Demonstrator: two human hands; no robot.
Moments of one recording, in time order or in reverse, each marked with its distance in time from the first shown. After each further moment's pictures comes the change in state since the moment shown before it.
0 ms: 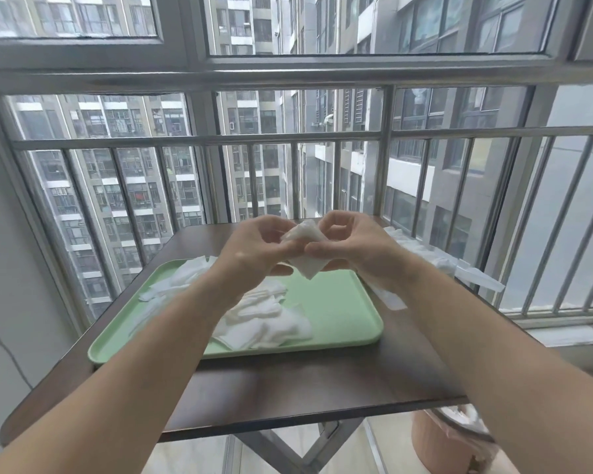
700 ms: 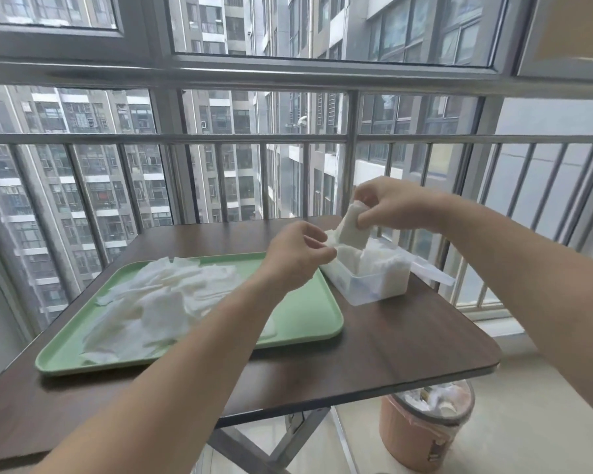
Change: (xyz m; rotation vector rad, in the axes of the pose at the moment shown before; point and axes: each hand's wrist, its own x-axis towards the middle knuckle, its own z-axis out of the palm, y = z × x) left_hand 0.031 -0.001 0.094 0.167 -0.036 -0.033; right_hand -0.015 -0.064 -0.089 -0.967 0.071 0.208
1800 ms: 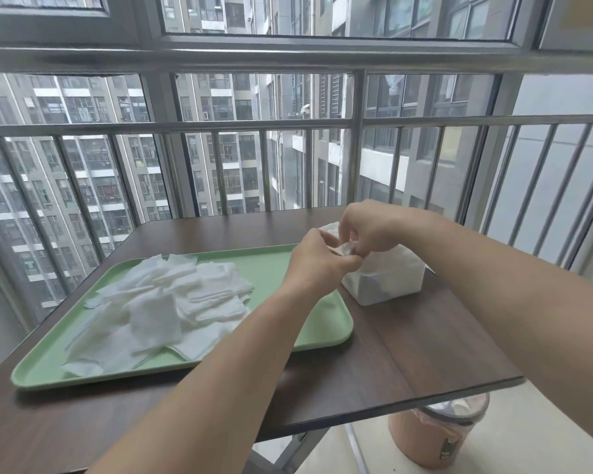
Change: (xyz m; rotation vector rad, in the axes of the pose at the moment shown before) left_hand 0.021 -0.026 0.039 -0.020 0.021 -0.129; right_hand 0.052 0.021 0.053 -0.496 -0.165 -0.008
